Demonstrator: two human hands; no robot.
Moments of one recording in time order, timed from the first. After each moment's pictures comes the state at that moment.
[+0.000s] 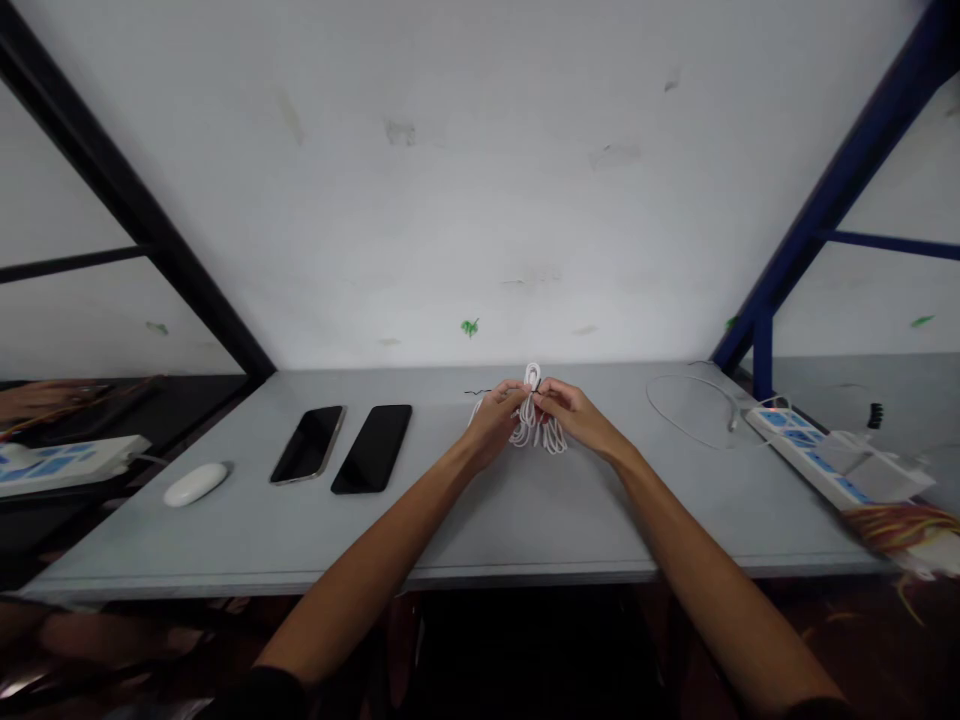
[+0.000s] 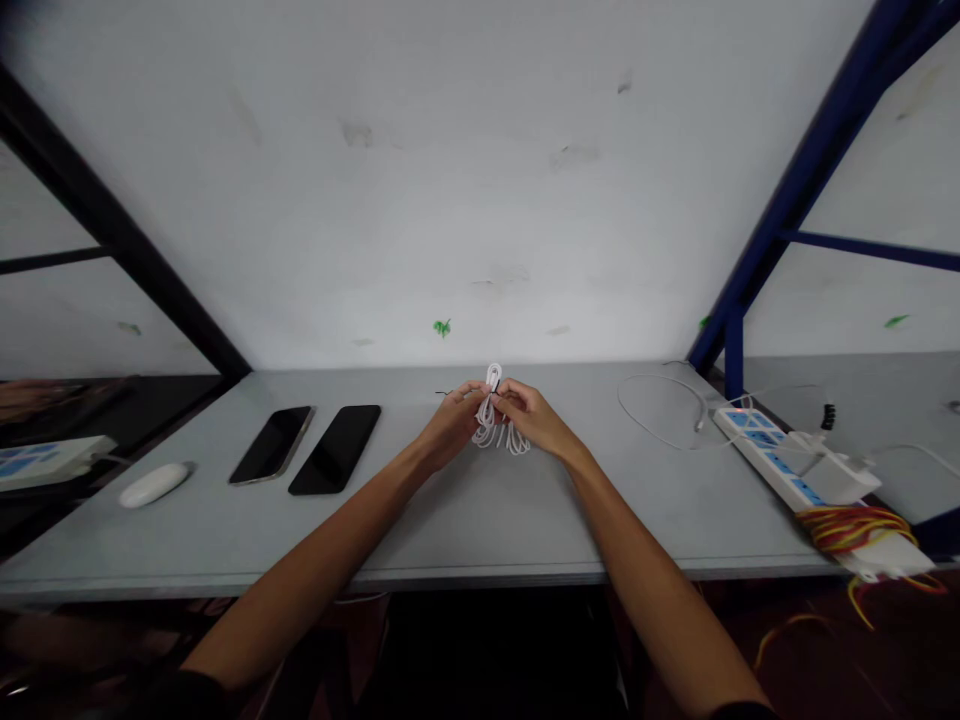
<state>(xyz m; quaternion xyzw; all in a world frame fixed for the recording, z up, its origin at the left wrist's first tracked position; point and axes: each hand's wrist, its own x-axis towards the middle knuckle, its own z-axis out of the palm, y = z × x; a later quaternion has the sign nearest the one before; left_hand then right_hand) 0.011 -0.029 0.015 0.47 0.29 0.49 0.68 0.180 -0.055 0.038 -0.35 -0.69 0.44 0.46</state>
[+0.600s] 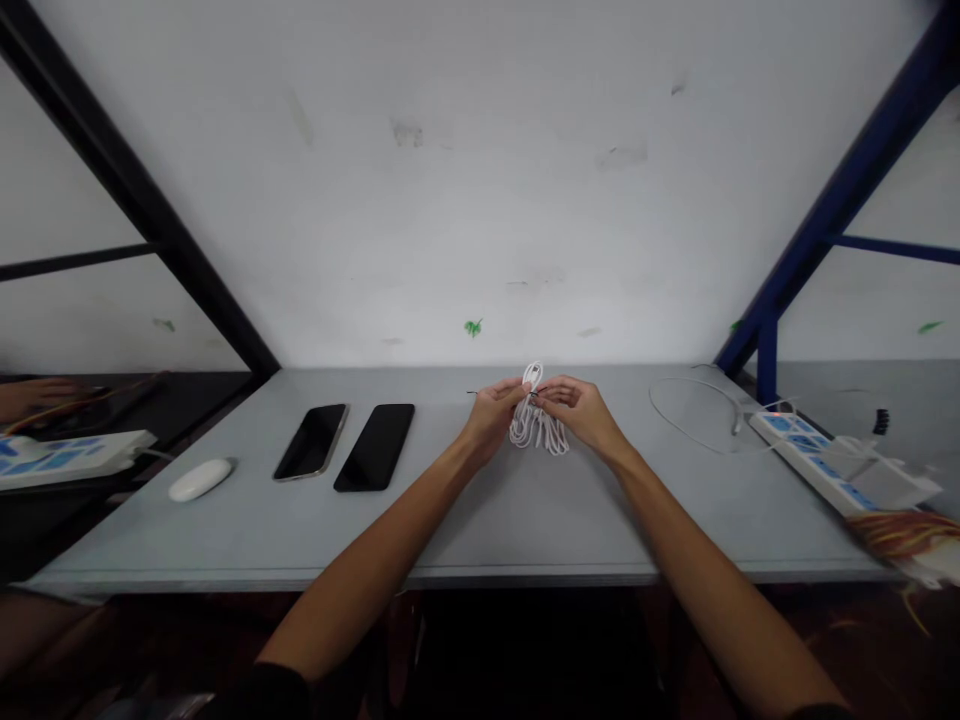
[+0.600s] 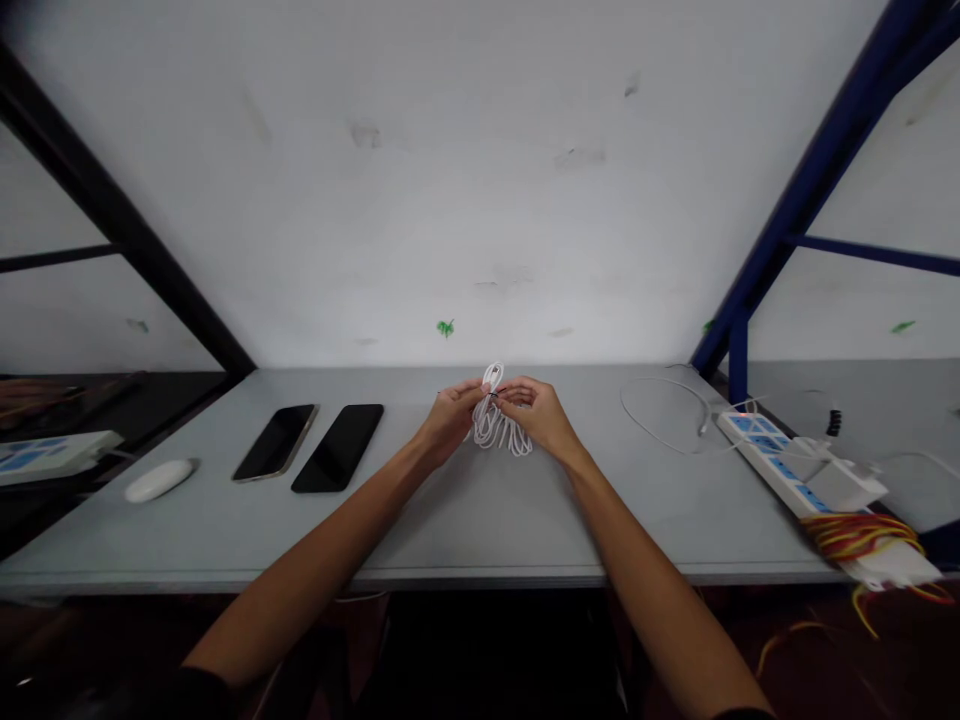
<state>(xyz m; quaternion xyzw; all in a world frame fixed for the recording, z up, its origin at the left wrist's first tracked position) 0.010 -0.027 0.023 0.42 0.29 0.53 0.68 0.180 -0.035 0.015 -0.37 -0.64 0.40 0.55</state>
